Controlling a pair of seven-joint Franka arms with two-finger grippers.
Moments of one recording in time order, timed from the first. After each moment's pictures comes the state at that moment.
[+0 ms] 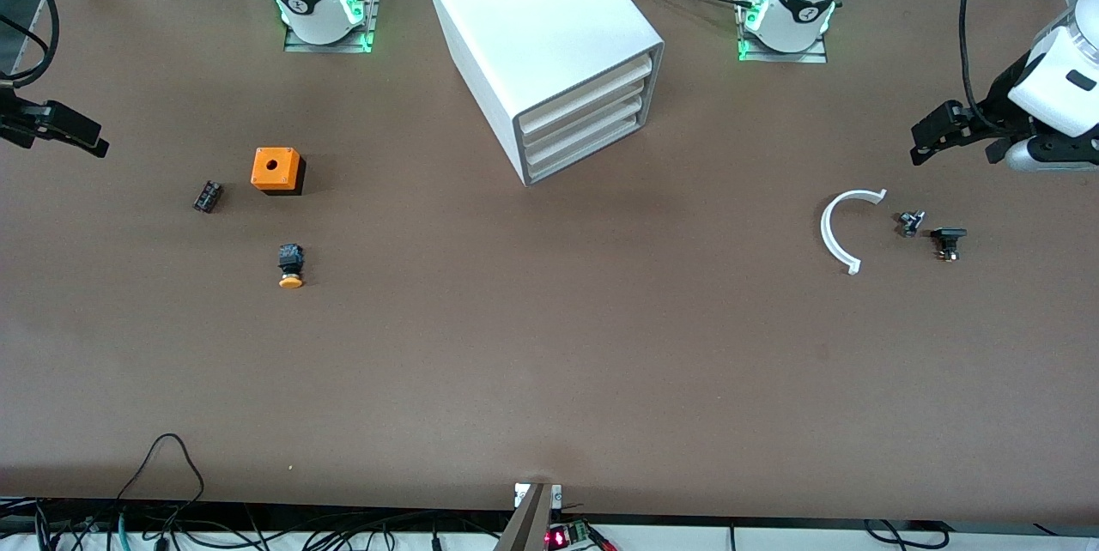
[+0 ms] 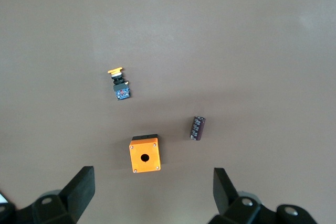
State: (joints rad) left arm 0.05 -0.04 -0.09 -1.69 0.00 1.68 -0.09; right arm 0.03 -0.01 -0.15 -1.68 -0.05 1.64 0.00
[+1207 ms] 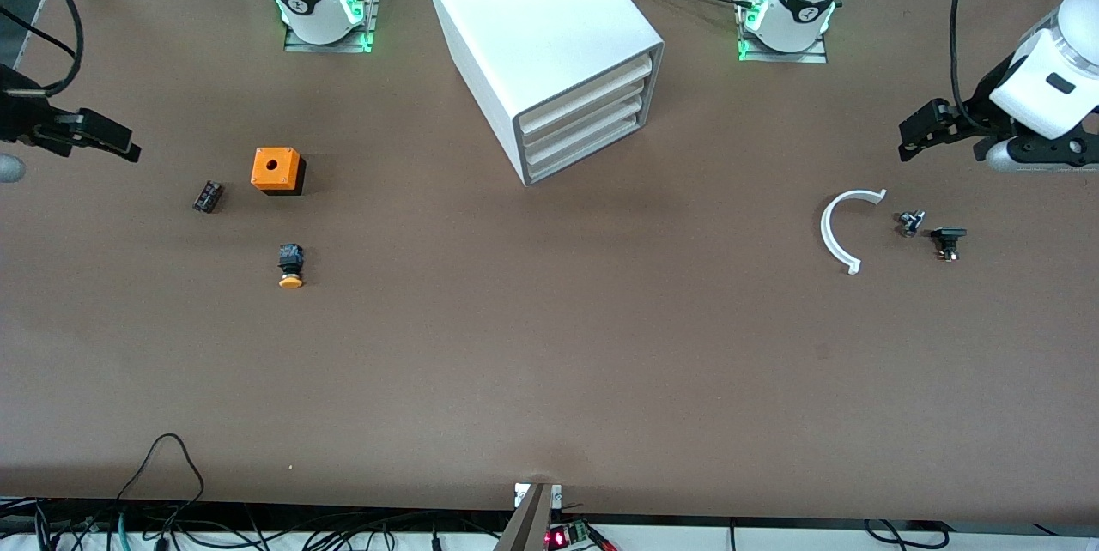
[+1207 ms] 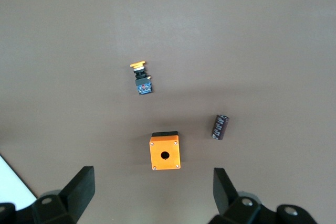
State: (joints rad) left arm 0.04 -0.02 -0.11 -1.69 0.00 1.64 -0.08; right arm 0.06 0.01 -0.14 -1.70 0.02 1.65 -0.01
